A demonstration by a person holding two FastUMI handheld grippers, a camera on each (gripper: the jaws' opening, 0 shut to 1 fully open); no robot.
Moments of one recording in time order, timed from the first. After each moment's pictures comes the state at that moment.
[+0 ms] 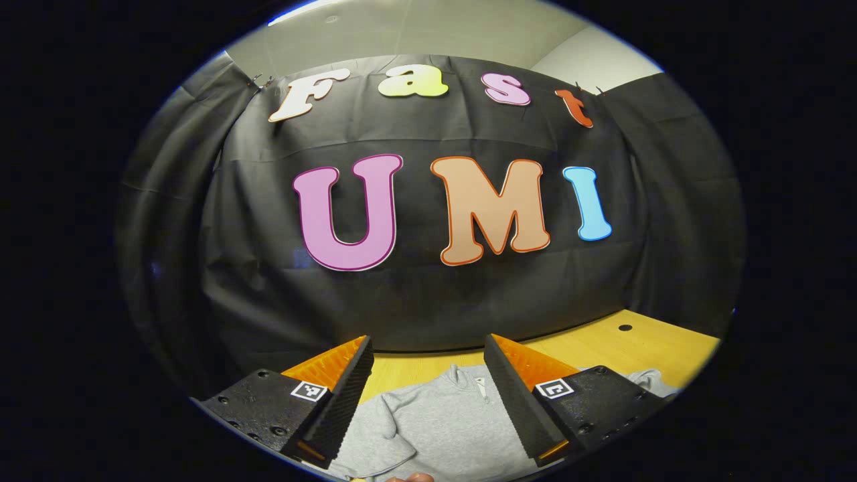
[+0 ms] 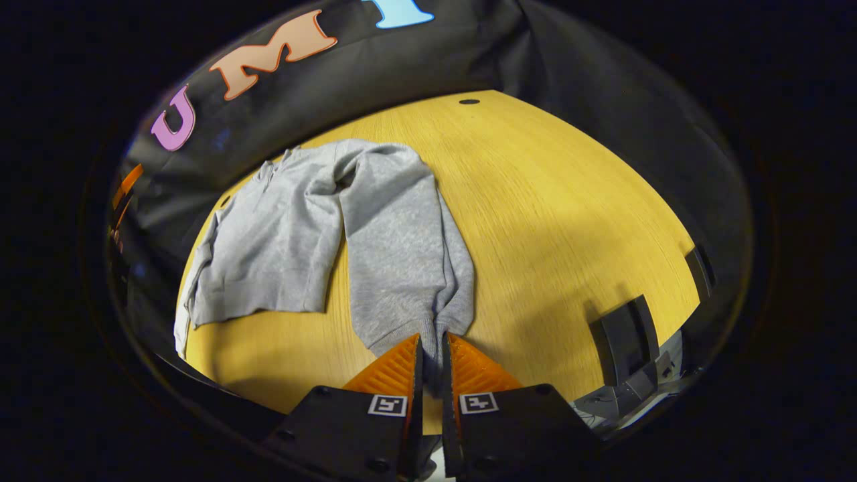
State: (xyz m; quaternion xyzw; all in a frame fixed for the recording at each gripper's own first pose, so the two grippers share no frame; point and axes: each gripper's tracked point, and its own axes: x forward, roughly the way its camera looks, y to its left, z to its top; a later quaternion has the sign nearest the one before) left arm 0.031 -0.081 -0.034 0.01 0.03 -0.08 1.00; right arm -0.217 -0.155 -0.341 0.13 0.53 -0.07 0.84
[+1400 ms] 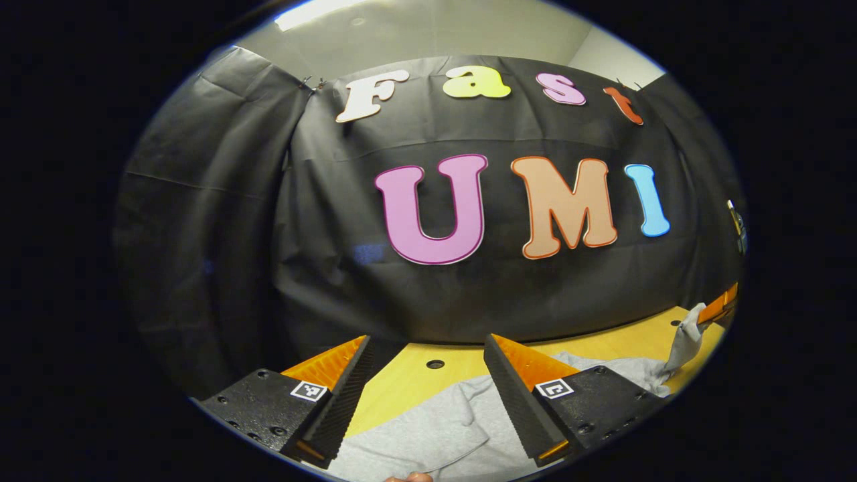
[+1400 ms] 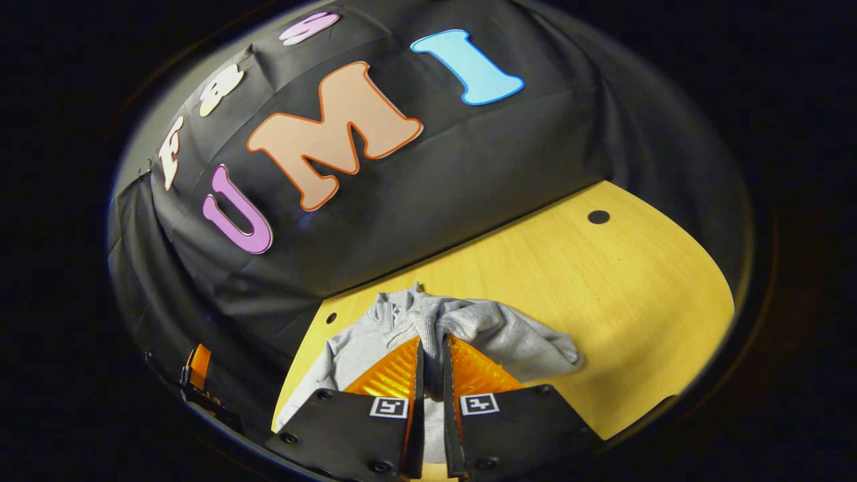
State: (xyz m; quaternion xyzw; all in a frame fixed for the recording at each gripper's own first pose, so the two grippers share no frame) left arm -0.003 0.048 -0.040 0.02 0.04 0.06 1.00; right arm 0.054 -0.027 -0.192 0.25 0.35 0.08 0.90
